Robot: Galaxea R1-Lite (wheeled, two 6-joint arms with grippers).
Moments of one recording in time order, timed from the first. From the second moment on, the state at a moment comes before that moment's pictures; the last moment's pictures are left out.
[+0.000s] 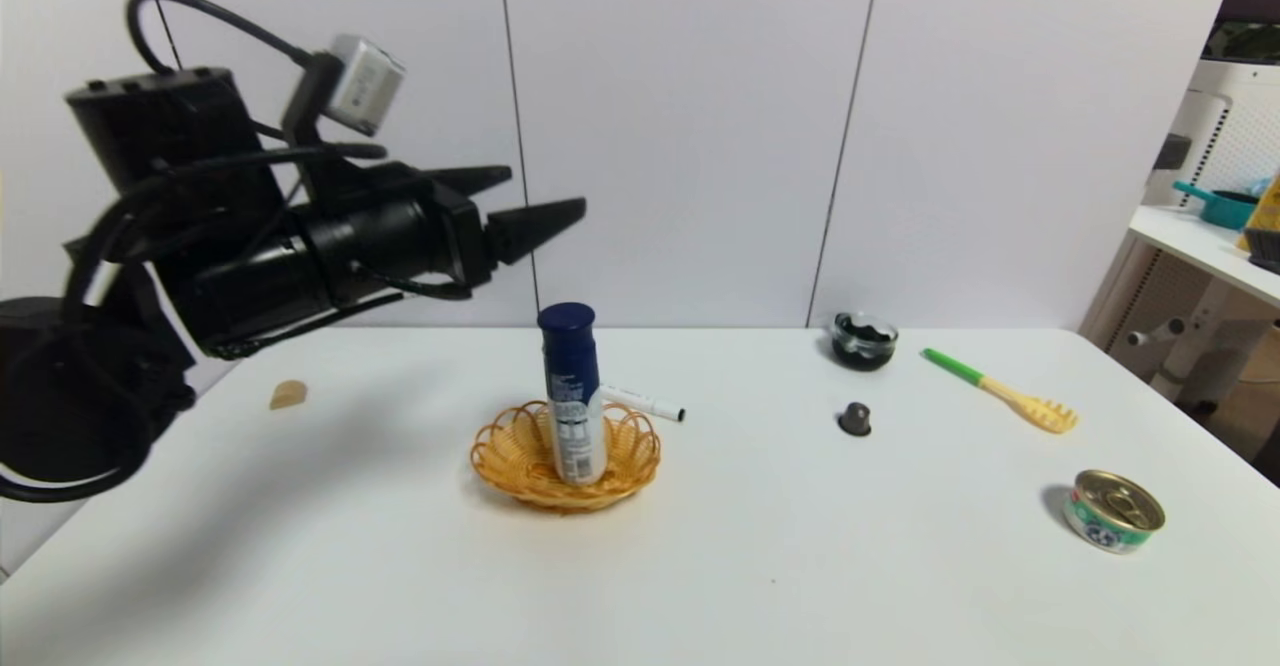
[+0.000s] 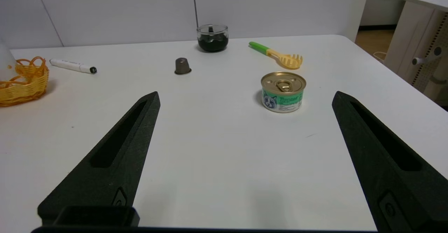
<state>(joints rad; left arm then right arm) -0.38 1.62 -0.95 -0.78 -0.43 -0.02 0.00 0.00 0.00 -0.07 -0.01 0.04</state>
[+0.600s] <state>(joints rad) -0.11 1.17 -0.97 -0.09 -0.14 0.14 0.00 0.00 0.00 -0.07 -0.01 0.04</state>
